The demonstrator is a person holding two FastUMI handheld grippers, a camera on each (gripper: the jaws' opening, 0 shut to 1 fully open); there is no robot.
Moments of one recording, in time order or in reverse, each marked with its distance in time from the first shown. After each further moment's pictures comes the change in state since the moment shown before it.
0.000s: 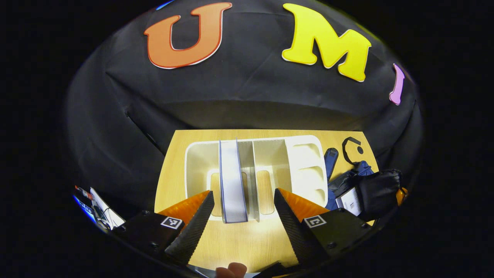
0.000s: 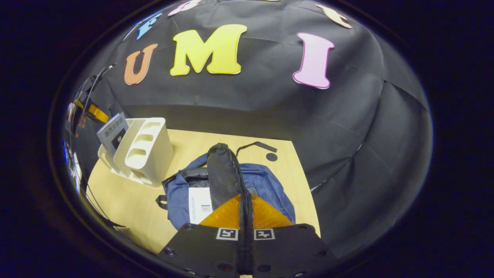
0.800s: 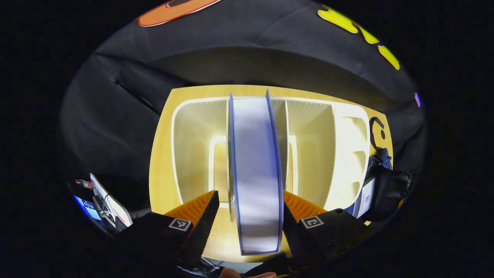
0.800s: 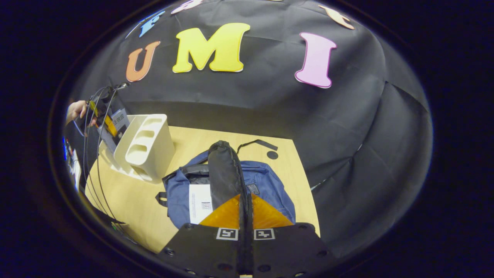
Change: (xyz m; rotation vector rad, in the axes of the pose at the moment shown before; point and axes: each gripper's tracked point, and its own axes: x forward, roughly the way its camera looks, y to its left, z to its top) left arm 0.074 0.028 -0.053 -0.057 0.350 0.041; right arm -0.001 0.001 -0.006 -0.018 0.007 -0.001
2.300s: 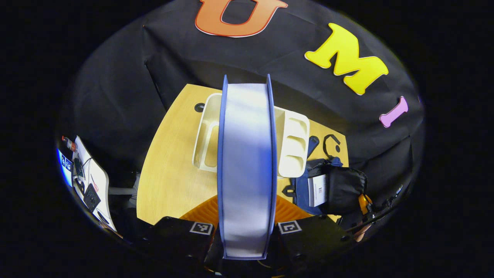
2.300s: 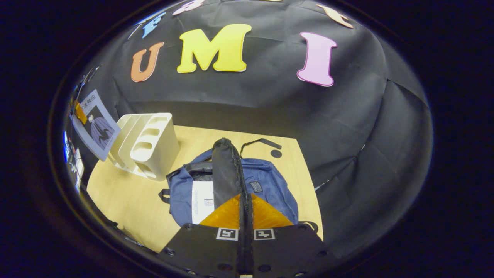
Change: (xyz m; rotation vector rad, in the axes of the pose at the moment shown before) left arm -0.175 -0.012 -0.093 -0.181 -0.177 -0.269; right arm -0.003 -0.002 -0.013 -0.006 -0.010 0.035
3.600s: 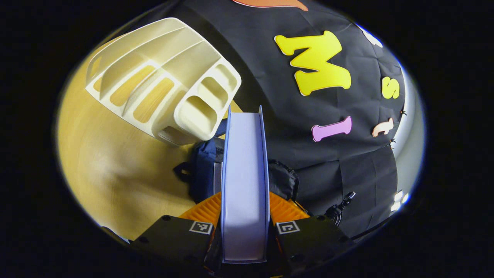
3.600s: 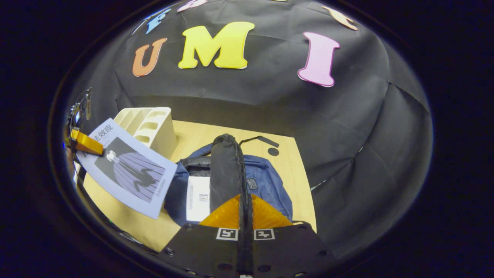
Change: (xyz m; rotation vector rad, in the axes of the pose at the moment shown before) left arm 0.108 -0.206 -0.116 -0.355 -0.019 -0.693; right arm -0.004 -0.011 -0.005 -0.040 0.026 -0.010
